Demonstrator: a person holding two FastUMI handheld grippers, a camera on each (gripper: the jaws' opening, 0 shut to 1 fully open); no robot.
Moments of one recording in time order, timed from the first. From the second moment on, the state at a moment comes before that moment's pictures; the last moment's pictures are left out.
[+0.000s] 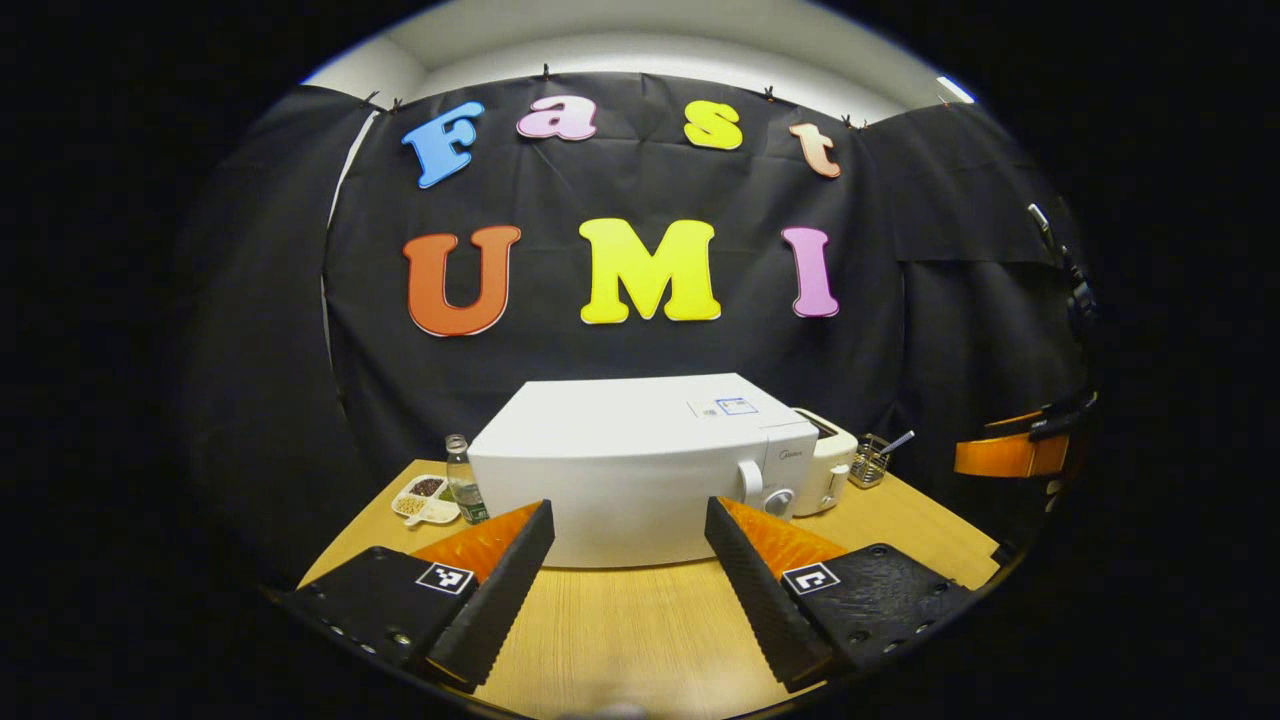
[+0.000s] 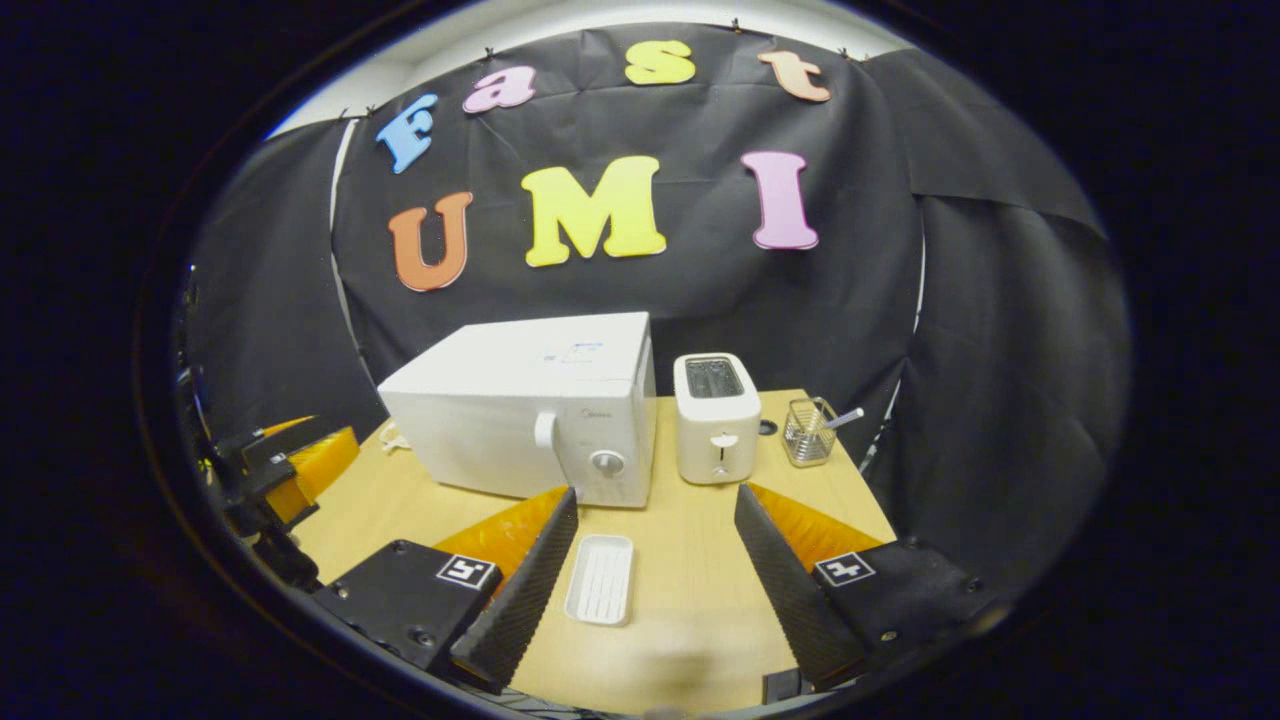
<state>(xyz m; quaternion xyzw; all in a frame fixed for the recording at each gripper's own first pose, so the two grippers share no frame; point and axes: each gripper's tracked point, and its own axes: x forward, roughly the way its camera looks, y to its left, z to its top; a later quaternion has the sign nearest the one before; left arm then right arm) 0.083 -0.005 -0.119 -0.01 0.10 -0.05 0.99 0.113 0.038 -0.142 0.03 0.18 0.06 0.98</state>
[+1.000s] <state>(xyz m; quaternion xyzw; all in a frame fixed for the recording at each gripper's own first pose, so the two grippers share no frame) 0.031 0.071 -0.013 -0.03 0.03 0.01 1.00 0.066 0.089 0.001 0.03 0.01 0.06 1.00</state>
